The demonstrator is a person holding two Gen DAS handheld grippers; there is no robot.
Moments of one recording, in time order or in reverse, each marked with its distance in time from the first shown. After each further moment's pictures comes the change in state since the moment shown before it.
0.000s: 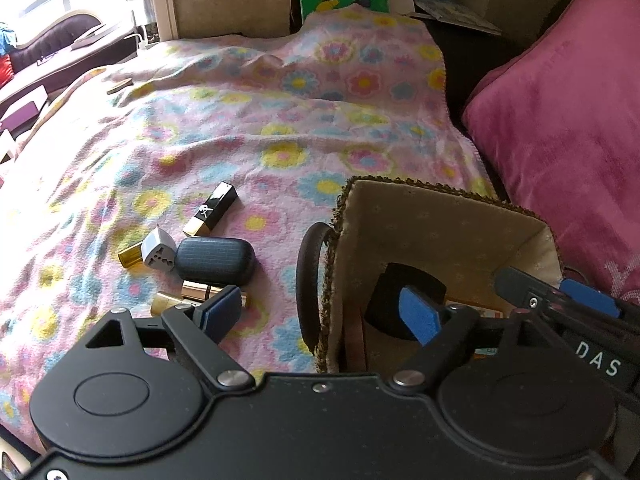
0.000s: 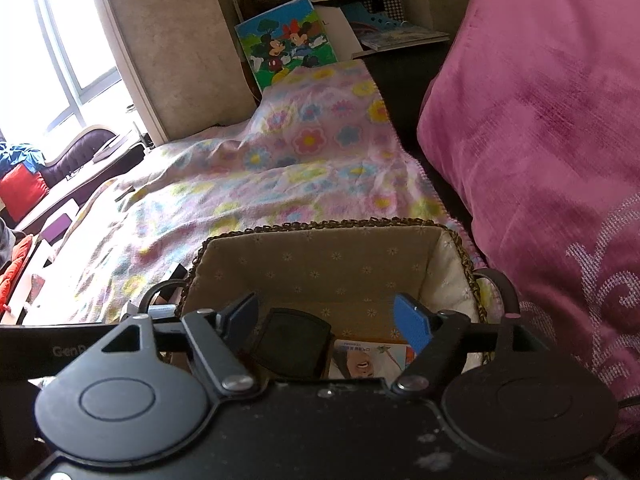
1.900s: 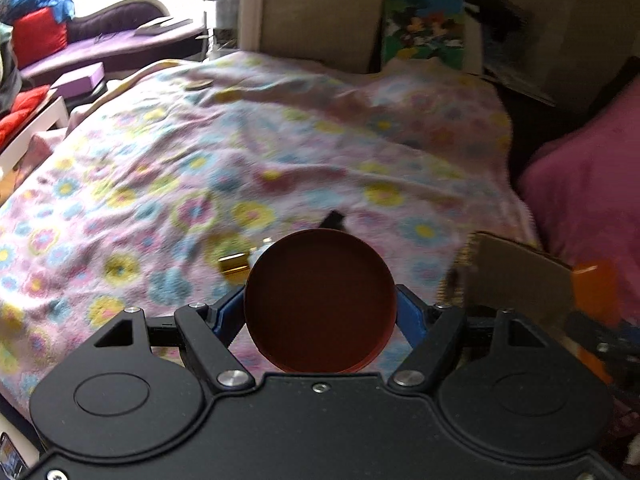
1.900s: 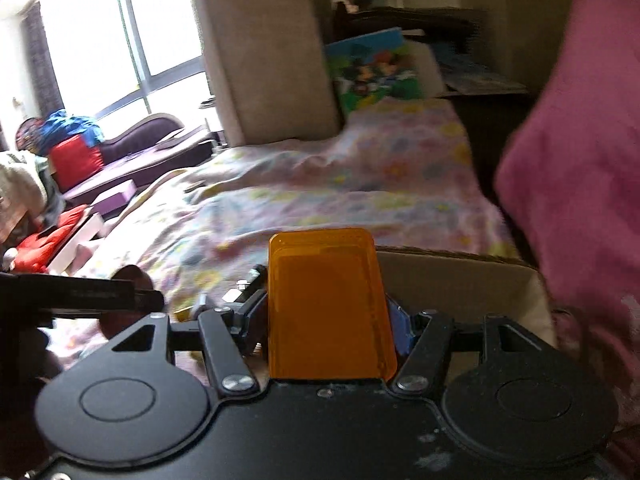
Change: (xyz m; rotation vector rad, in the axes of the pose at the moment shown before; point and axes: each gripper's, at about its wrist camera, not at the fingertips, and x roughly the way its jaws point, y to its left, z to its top) left arm -0.033 0.107 -0.005 -0.143 -0.103 0.021; right arm -0.024 0.059 -0.004 -0.160 -0.073 0.126
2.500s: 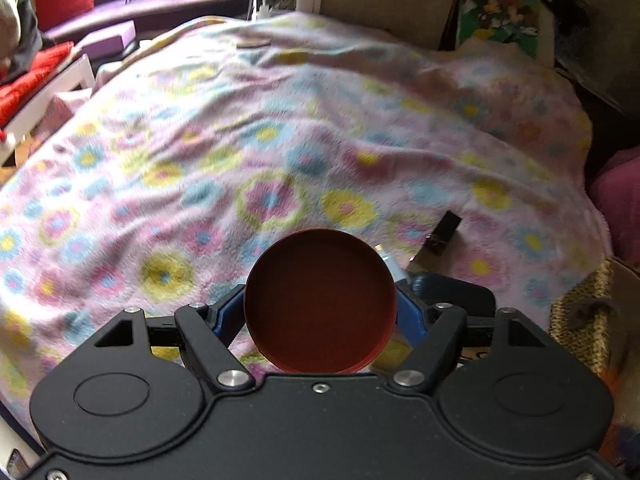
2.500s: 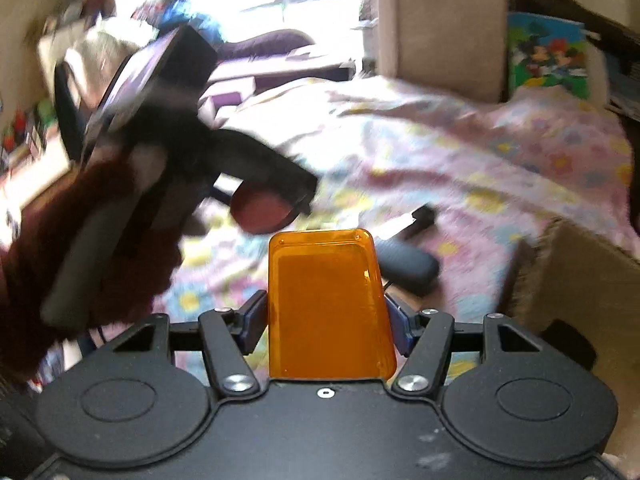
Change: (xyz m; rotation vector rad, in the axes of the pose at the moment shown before) left arm 0.071 0.097 0.016 -0.072 0.083 0.082; right arm 0.043 0.121 -0.038 -0.305 0.129 0.280
